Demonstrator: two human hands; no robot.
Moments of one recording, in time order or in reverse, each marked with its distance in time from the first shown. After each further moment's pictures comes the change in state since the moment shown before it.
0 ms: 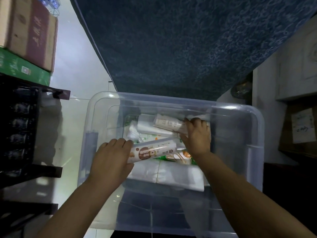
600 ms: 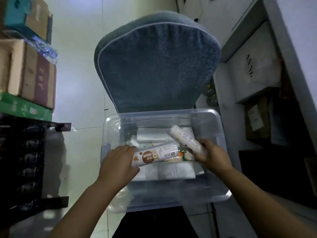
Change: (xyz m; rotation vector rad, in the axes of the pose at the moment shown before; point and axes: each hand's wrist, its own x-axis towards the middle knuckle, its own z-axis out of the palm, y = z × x) left_hand -0.060 0.005 -0.079 -0.183 0.099 0.090; right_hand -0.129 0.002 -0.139 0.266 -0.067 0.268
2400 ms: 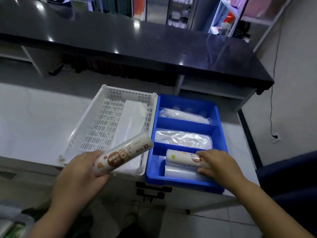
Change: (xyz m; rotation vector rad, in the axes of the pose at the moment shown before) left_hand -0.337 0.522 0.086 0.044 -0.044 1.129; right_hand -0.729 0.361 -0.029 0.013 0.633 0.772
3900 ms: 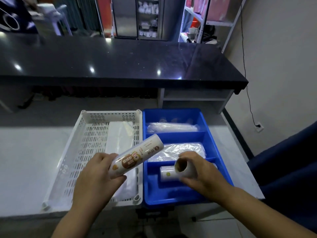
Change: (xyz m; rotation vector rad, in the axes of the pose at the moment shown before) left_hand 0.080 0.027 0.025 -0.009 -0.012 0.261; right_hand 0.011 -0.050 -0.018 0.588 0.165 -0.061
